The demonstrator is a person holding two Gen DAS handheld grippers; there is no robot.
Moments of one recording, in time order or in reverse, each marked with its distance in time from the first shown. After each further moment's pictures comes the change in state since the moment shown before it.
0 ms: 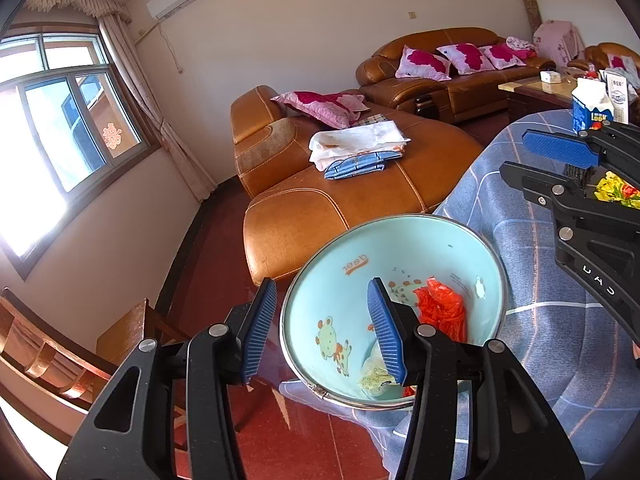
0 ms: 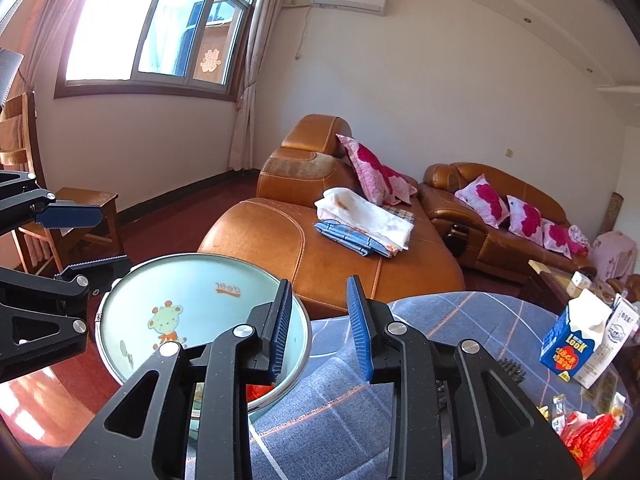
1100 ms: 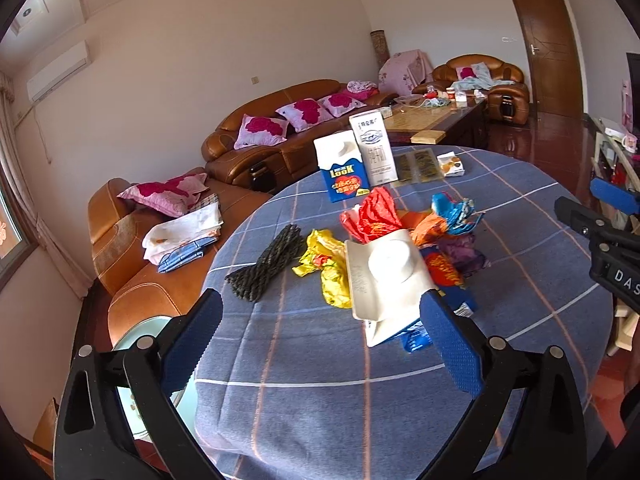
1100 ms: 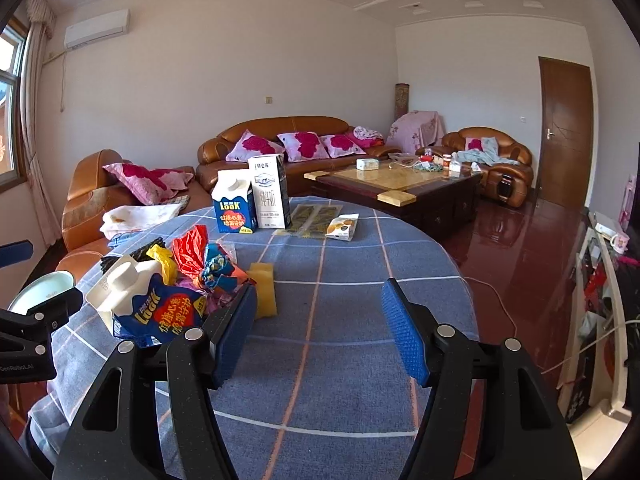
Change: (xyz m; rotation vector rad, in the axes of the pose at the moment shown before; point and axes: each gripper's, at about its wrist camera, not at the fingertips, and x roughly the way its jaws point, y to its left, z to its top) left arm -0.147 -0.210 0.017 0.230 -0.249 -0.485; right arm -0.252 -0.172 -0.157 0.531 0.074 -0.658
